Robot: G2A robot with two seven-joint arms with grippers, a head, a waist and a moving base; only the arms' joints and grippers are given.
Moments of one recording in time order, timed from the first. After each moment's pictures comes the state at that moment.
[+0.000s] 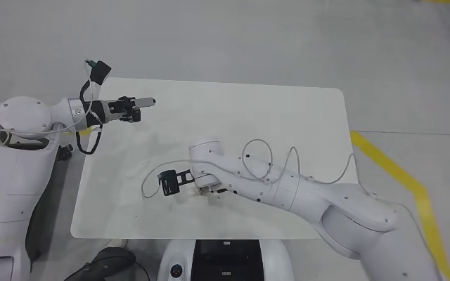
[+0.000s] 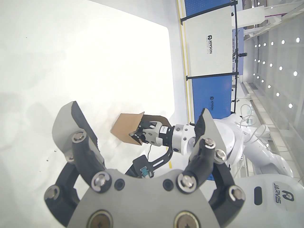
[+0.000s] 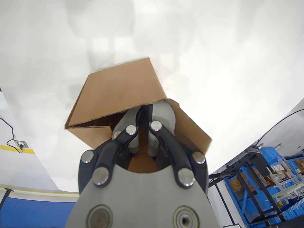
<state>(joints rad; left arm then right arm) 1.08 -0.72 -1.50 -1.60 -0.20 0.01 -1.17 -0.44 -1.64 0.17 -1.24 -0.98 -0.59 1.23</state>
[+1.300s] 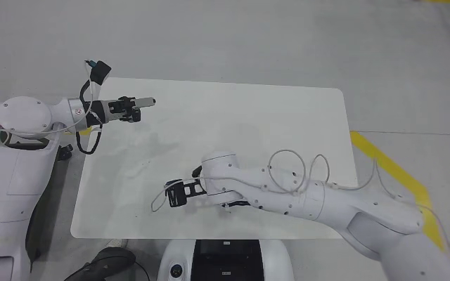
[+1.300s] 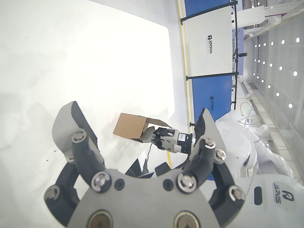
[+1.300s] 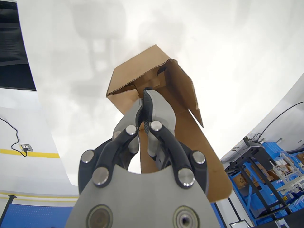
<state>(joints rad) 1.08 -0.72 -1.50 -1.60 -0.20 0.01 -1.17 -0.46 -1.48 0.17 -1.55 -0.93 -0.48 1.34</state>
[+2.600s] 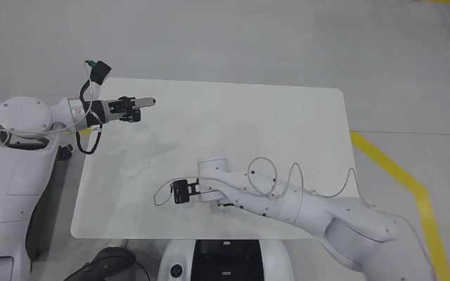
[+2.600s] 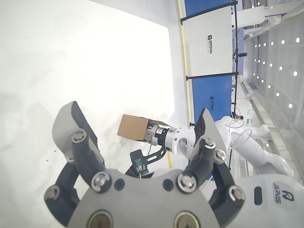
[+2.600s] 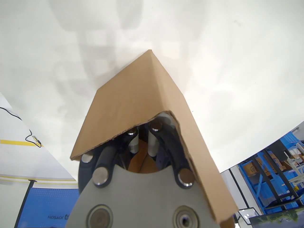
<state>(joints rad) 1.08 -0.72 -1.50 -1.60 -0.20 0.01 -1.17 -0.57 -1.59 0.17 -1.30 -1.05 -0.50 1.32</state>
